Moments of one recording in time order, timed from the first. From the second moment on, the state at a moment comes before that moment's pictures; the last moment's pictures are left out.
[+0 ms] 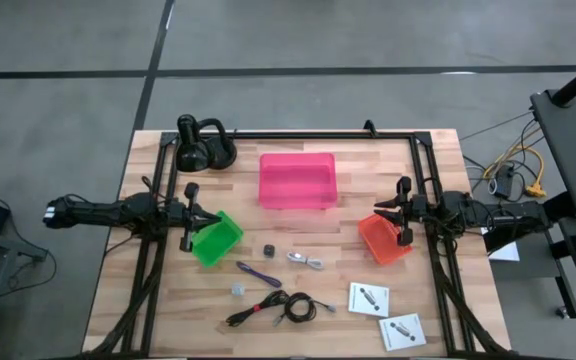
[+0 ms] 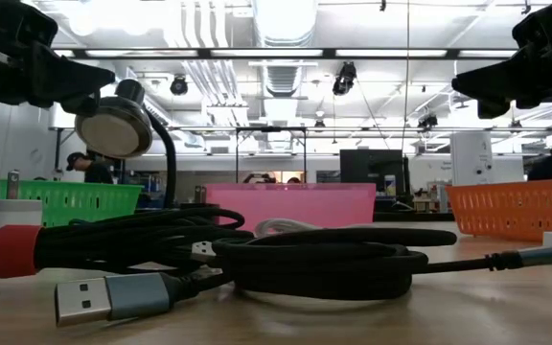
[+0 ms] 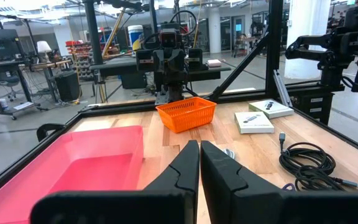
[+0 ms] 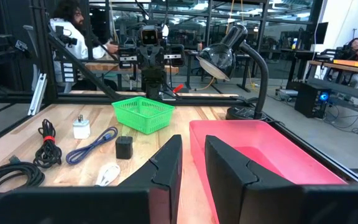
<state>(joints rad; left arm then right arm) -0.08 0.08 0.02 0.04 -0.04 0.09 0.05 0.01 0.02 0.02 0.13 -0.02</state>
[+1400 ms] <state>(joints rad) -0.08 0.08 0.02 0.22 -0.04 0.22 0.05 0.01 0.01 0.24 0.13 0.00</state>
